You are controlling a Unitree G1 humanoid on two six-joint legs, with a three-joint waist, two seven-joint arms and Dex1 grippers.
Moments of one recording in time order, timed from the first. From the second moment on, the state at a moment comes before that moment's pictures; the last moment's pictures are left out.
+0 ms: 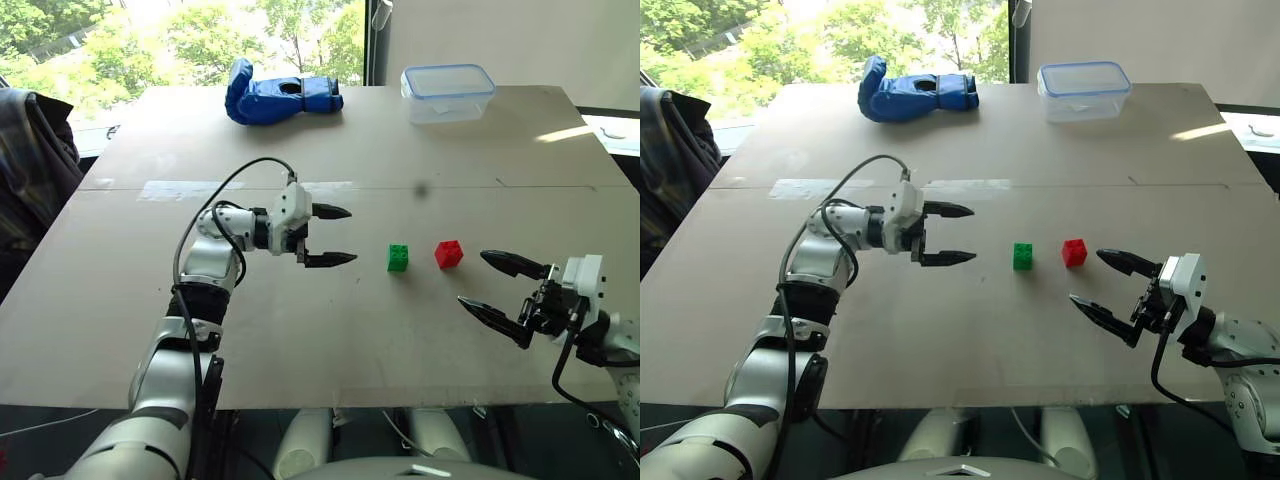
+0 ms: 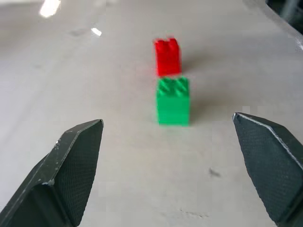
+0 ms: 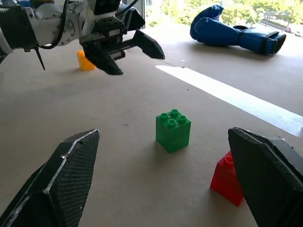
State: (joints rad) left arm -0.59 0.44 0.04 0.22 -0.33 0.19 -1.26; right arm 0.10 -0.61 -0.21 -0.37 0.60 0.17 1.02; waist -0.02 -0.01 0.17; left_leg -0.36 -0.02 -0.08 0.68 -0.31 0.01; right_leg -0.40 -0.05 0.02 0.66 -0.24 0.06
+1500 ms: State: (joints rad) left arm 0.04 0.39 0.39 0.04 -0.25 0.10 -0.45; right arm -0.17 -0.51 -0.02 -0.19 0.59 0.17 1.12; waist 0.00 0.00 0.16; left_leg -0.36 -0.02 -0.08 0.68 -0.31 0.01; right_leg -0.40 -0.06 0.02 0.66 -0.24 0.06
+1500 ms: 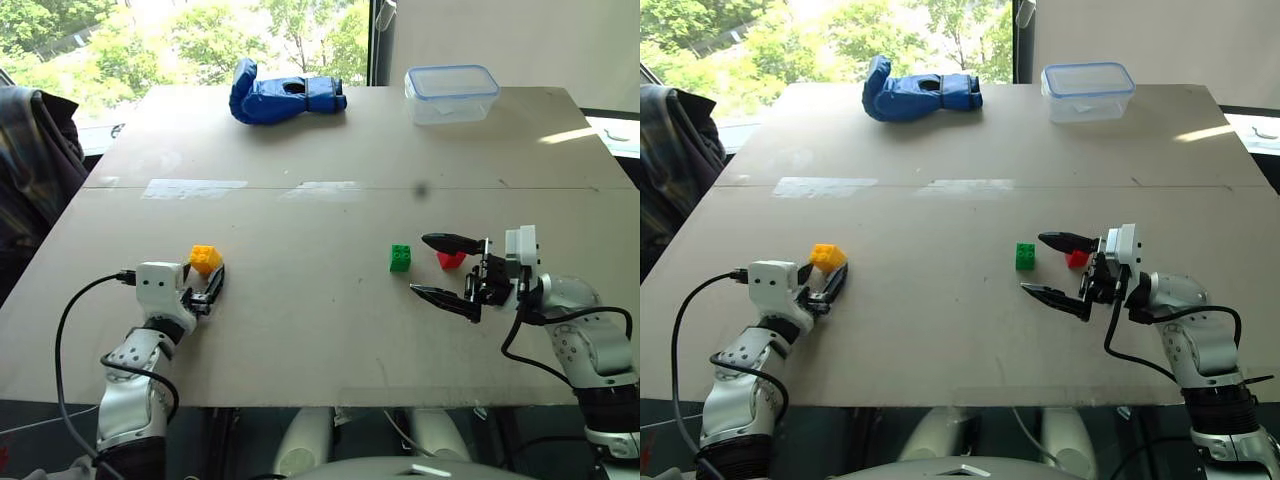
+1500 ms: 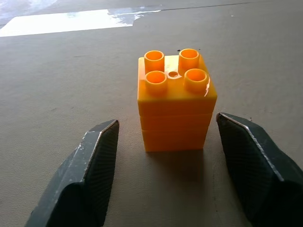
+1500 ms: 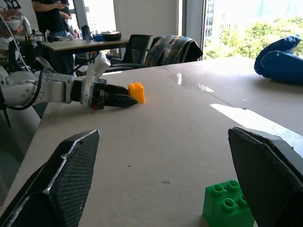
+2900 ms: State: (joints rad) left arm -0.88 0.40 -0.11 1.08 -0.09 -0.40 -1.54; right arm 0.02 -0.60 -0.13 -0.24 0.54 0.07 1.07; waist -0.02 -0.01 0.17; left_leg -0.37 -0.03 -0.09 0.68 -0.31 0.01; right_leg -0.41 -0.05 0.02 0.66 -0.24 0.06
